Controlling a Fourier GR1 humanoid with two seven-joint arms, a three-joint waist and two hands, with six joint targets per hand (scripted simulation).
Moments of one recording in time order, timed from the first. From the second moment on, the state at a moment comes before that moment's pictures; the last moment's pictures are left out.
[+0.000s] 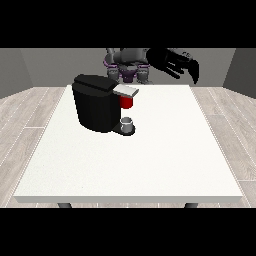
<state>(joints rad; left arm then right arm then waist) -0.48 0.06 0.05 -1.42 -0.12 -0.32 -0.13 -1.08 -0.32 -0.07 -1.23 0.19 -0.07 0.38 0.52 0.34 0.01</state>
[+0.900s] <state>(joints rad) -0.44 0.09 0.09 -1.43 -0.07 -0.34 -0.11 -1.17 -0.17 -0.05 -1.05 0.17 -0.06 0.12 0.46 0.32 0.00</state>
